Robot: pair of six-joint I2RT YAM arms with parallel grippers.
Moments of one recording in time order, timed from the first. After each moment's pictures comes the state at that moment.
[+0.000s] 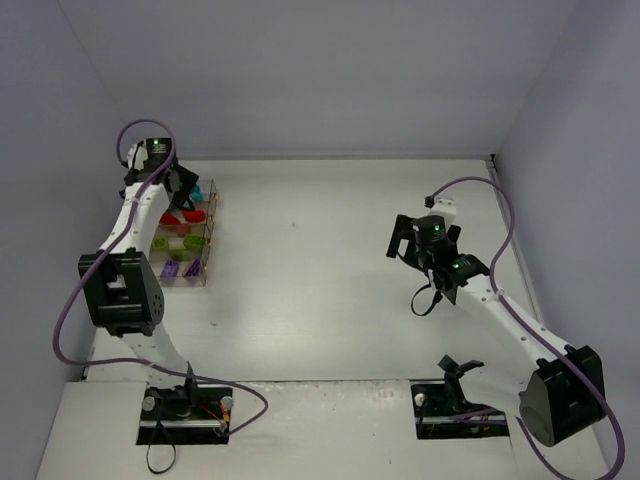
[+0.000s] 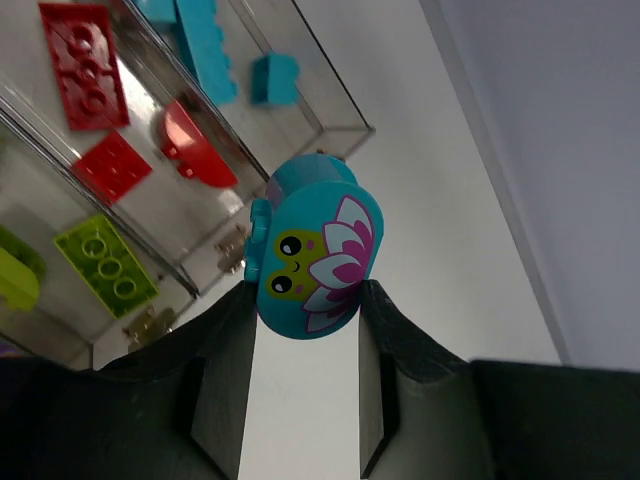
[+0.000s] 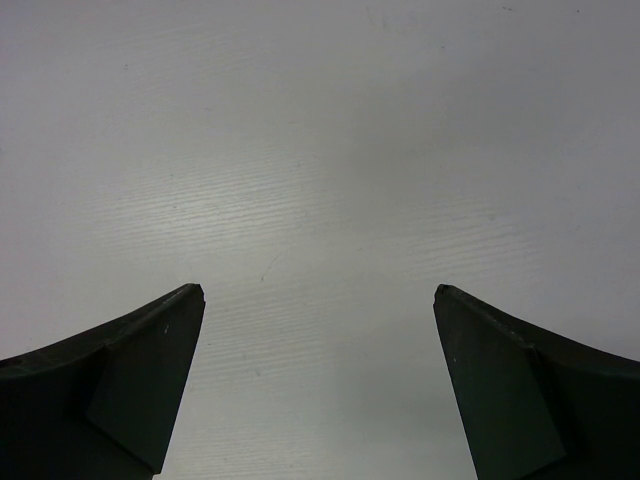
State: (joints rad) left arm 0.01 1.74 1.55 -0.60 -0.17 -0.98; right arm 0.39 1.13 0.76 -0.29 0.34 0.45
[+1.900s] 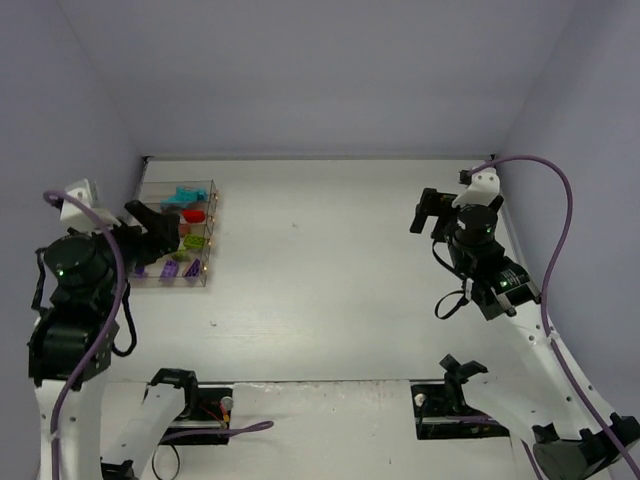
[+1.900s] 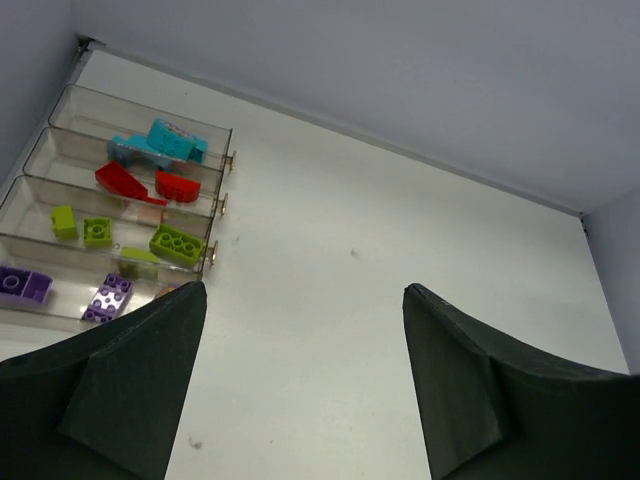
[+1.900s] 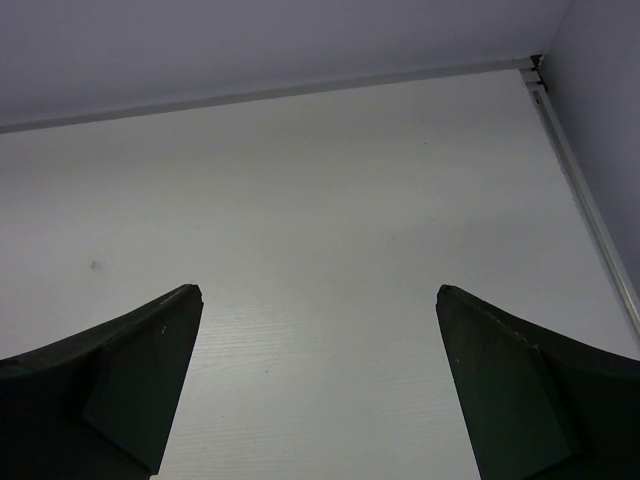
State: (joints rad) left arm -0.07 0.79 1.35 -0.77 -0.06 -0.42; right arm 0.39 0.91 0.99 -0.36 0.40 0.23
